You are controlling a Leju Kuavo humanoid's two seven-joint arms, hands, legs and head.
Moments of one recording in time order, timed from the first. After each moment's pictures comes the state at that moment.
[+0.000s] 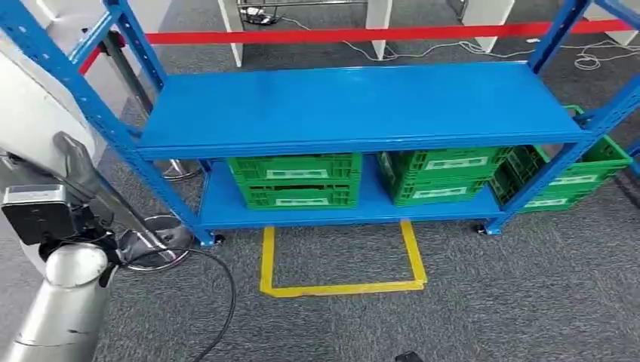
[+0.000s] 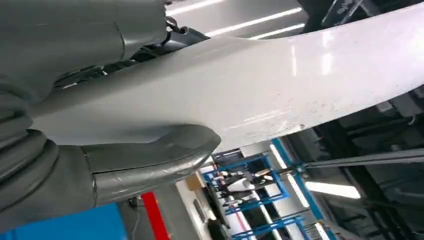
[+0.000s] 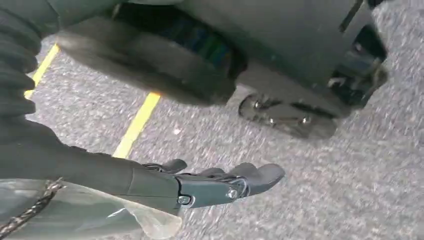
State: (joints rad) left arm -0.31 0.01 -0.18 -1.59 -0.36 0.68 -0.44; right arm -0.08 0.19 -0.98 -0.20 1.31 0.03 -0.19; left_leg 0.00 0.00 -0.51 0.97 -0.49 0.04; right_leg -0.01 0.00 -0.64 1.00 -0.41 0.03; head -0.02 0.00
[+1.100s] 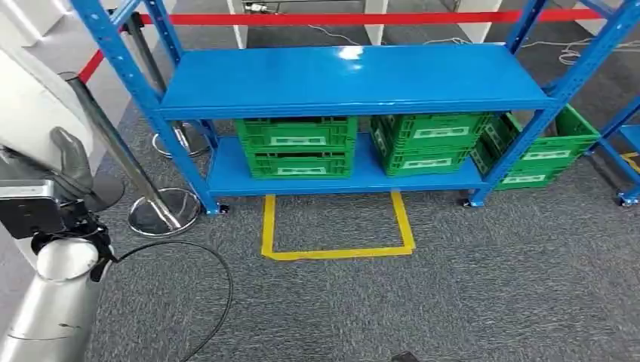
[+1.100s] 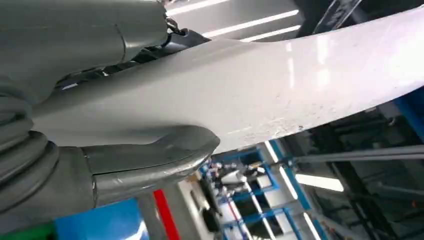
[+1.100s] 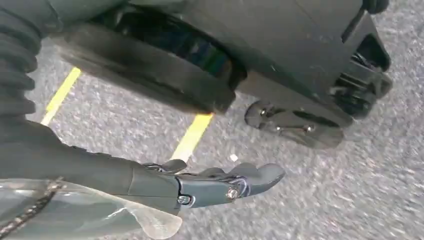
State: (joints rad) left arm -0.32 0.04 -0.17 -1.57 -0.29 0.58 -0.44; right arm -0.08 0.19 -0.98 -0.20 1.30 0.04 -0.19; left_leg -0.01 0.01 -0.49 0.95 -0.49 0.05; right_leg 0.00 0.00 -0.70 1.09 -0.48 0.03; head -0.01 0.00
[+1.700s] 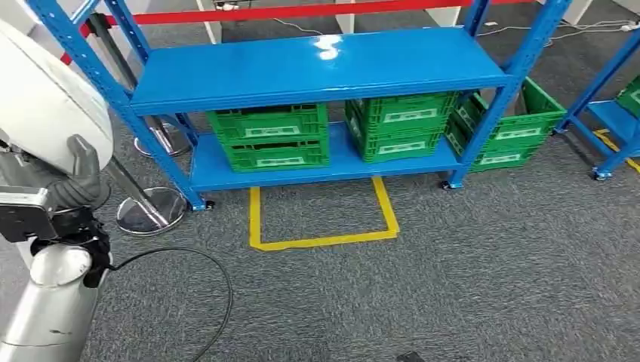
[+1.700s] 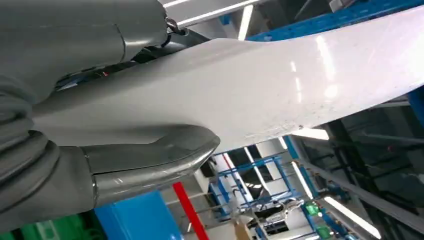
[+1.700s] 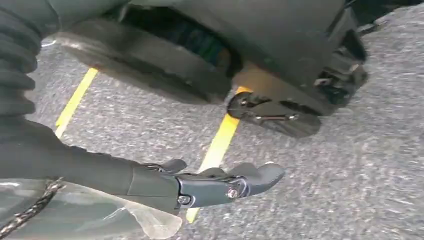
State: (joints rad) left arm -0.29 0.07 -0.16 -1.59 -0.21 0.49 -0.46; right arm -0.08 0.18 -0.99 -0.20 1.29 0.05 -0.18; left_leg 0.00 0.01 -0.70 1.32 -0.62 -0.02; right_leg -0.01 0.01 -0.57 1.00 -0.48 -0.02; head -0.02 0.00
